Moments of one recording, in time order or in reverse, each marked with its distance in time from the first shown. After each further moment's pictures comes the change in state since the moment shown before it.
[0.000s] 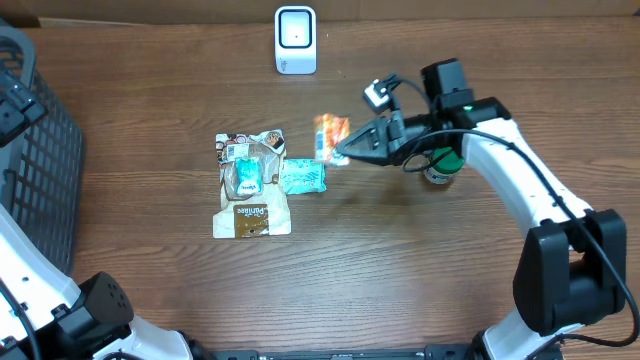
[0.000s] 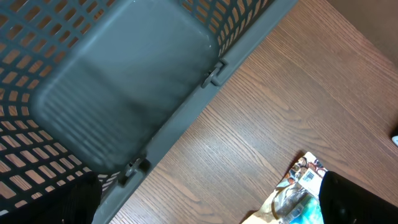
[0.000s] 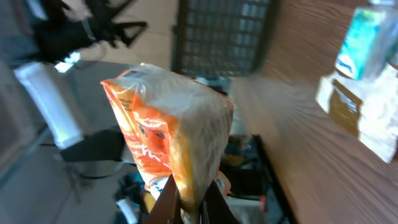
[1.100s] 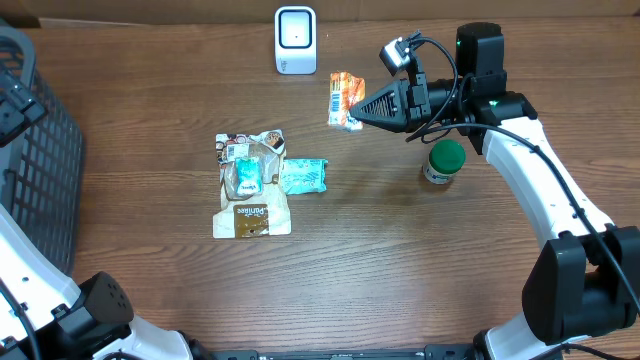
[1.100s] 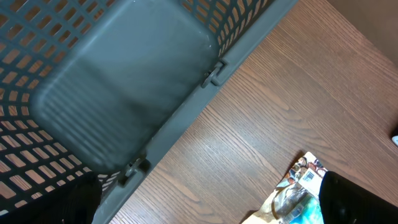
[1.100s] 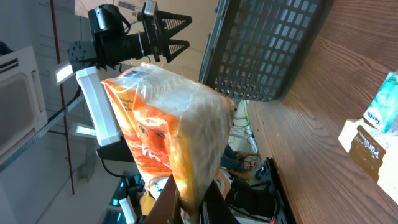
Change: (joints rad) left arm 0.000 0.000 0.000 0.000 0.000 0.000; right arm -0.058 -0.052 0.026 0.468 -0.063 0.406
